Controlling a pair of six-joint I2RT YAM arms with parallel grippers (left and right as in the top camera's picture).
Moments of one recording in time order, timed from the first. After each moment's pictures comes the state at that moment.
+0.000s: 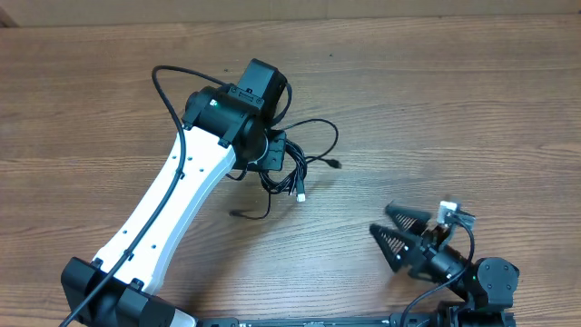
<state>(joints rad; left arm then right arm) -0.48 1.65 1.62 -1.31 0.04 -0.31 -0.03 0.01 0.02 -0.01 -0.96 0.88</state>
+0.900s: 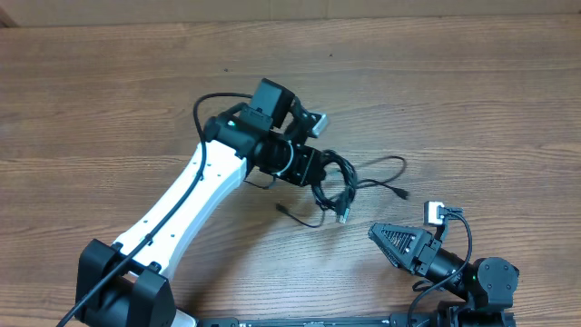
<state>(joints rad) -0.52 1.65 1.35 -0.86 0.64 -0.15 -0.03 0.01 0.02 -0.01 -1.06 1.39</state>
